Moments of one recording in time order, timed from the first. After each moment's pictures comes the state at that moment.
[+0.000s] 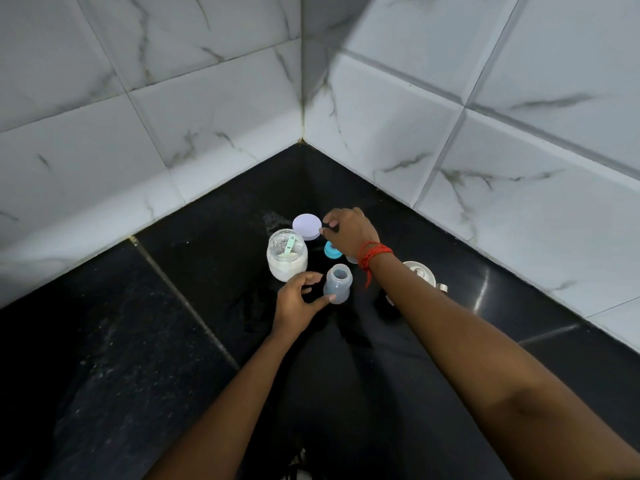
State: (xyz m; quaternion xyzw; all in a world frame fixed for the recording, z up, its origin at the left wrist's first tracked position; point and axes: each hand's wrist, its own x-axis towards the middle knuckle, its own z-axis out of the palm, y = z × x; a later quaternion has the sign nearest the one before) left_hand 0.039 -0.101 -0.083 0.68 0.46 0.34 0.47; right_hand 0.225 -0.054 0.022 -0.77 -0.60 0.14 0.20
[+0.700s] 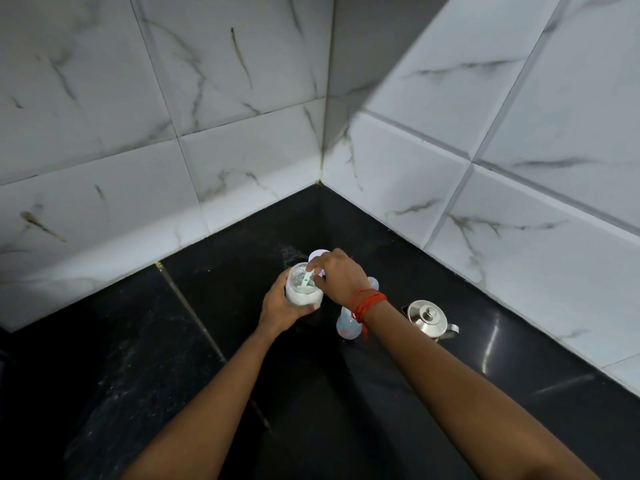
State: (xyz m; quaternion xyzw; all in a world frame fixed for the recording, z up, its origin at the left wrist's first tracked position) left_hand -0.007 -0.039 -0.042 0.65 0.47 0.32 0.50; right_hand 0.153 -0.078 0.065 -0.69 -0.71 0.08 0.14
